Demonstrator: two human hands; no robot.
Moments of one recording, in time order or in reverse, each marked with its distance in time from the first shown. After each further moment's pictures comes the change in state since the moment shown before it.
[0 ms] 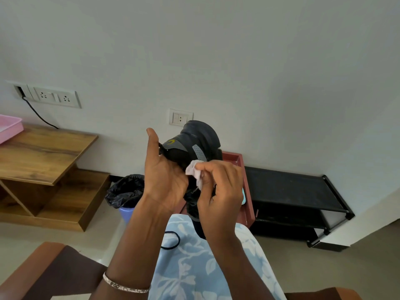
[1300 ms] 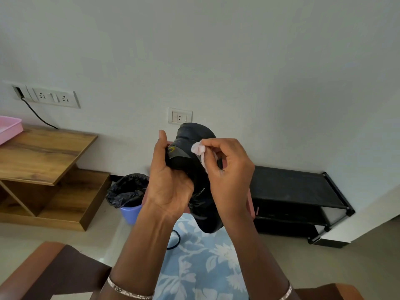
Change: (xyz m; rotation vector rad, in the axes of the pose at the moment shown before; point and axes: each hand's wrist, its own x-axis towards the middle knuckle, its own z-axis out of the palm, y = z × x) left_hand -0.008 -0.012 0.001 -0.059 -0.037 -0.042; right_hand 0.049 0.004 -0.008 0.144 -0.093 0.058
